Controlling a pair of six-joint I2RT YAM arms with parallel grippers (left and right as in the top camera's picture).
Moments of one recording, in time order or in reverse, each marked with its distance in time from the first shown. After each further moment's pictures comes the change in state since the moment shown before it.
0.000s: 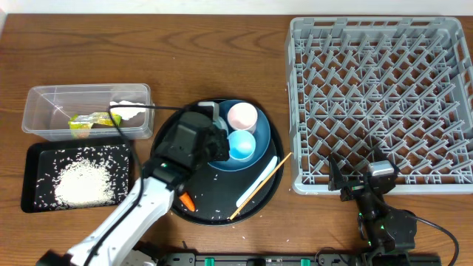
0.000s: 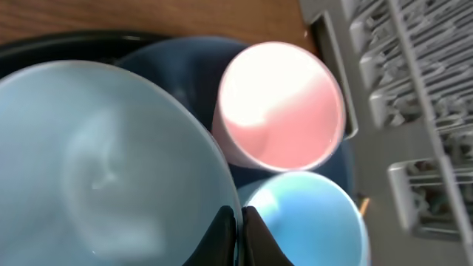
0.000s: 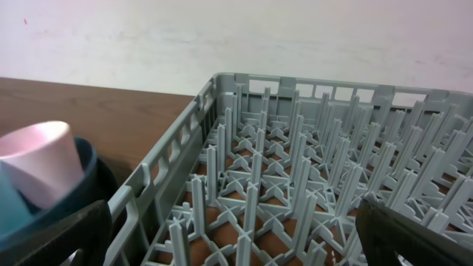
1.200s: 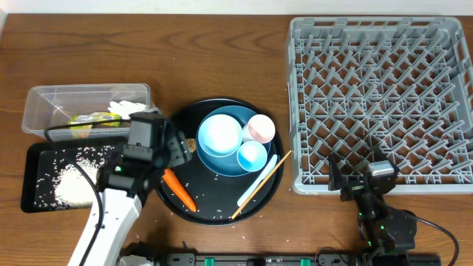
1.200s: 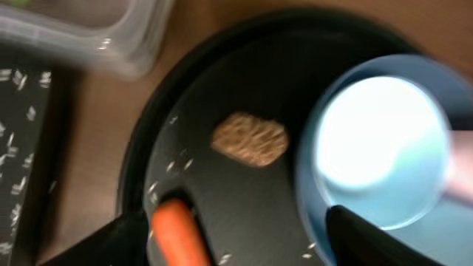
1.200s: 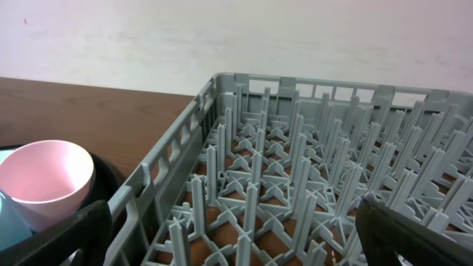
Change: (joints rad) left arm 0.291 -0.174 0.113 -0.566 -0.131 0.011; right arm 0.000 0.000 0.000 0.000 0.000 0.000
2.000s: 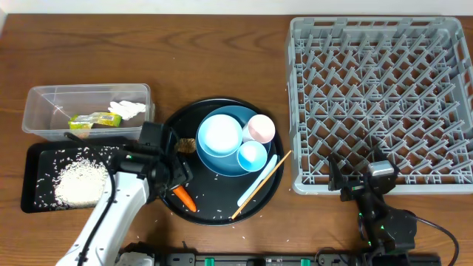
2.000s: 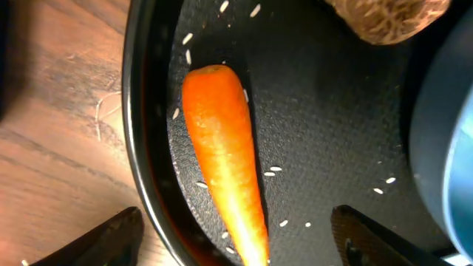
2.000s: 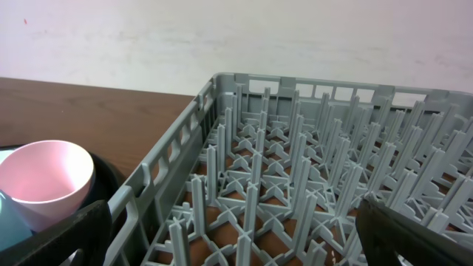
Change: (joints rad) left arm 0.012 0.131 -0.080 -0.162 0.083 -0.172; right arm 0.000 0.000 0.000 0.000 0.000 0.000
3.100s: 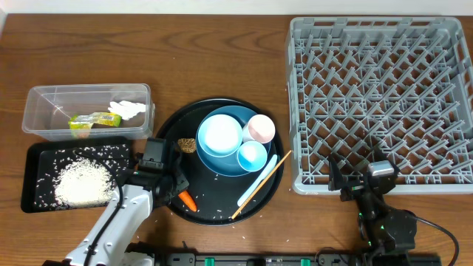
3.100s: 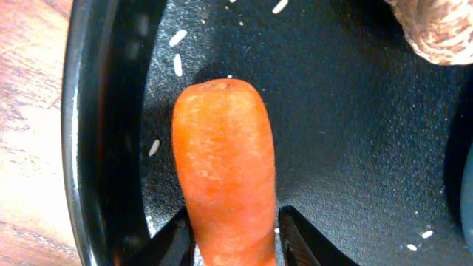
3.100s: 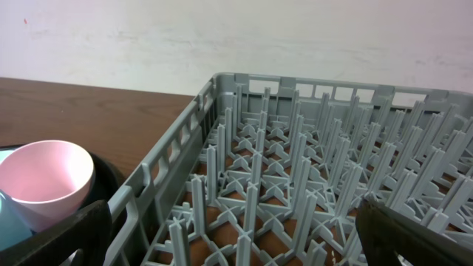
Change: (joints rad) left arm 0.000 0.000 -0.204 0.294 0.013 -0.072; right arm 0.000 0.000 0.000 0.000 0.000 0.000
